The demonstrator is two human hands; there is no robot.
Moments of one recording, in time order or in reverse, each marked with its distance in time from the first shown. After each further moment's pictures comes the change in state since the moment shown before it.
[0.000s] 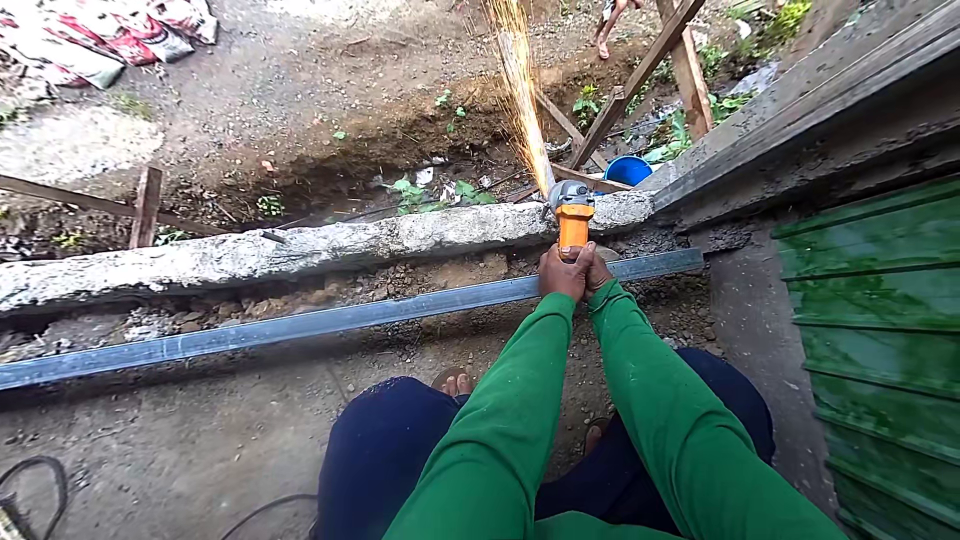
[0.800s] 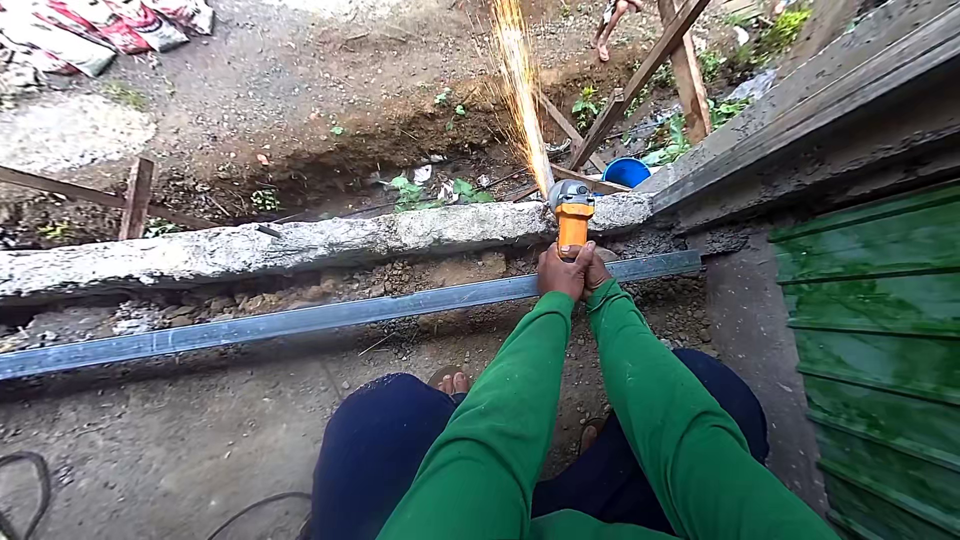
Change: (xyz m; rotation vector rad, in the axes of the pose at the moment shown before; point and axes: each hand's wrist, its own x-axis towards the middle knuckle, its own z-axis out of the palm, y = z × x) left_hand -0.001 0.002 -0.002 0.004 -0.008 0.001; right_hand 0.000 -0.001 0.001 0.021 -0.029 -0.007
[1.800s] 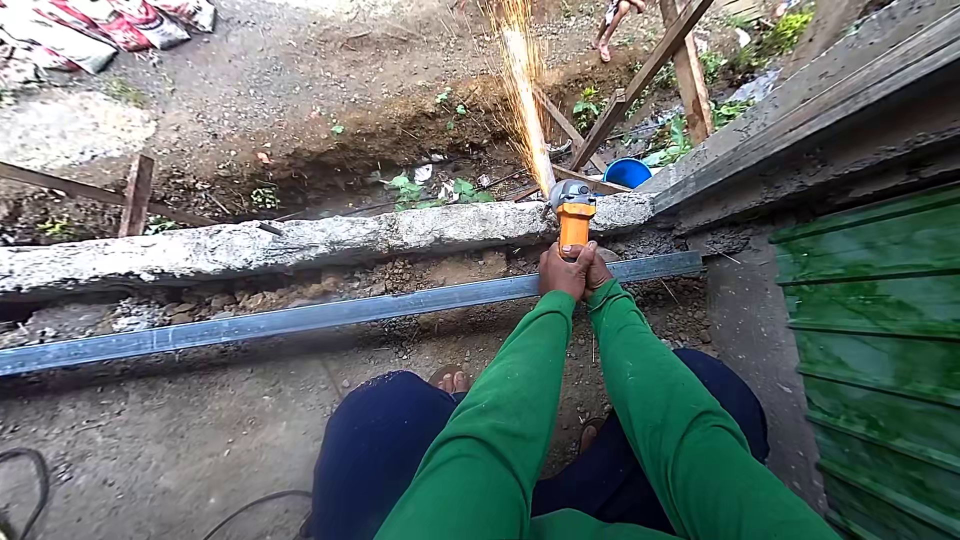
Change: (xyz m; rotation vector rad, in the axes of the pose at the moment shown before) left_hand 0.000 0.000 0.000 0.000 0.003 -0.008; right_hand -0.001 -0.002 0.004 0.002 0.010 0.016
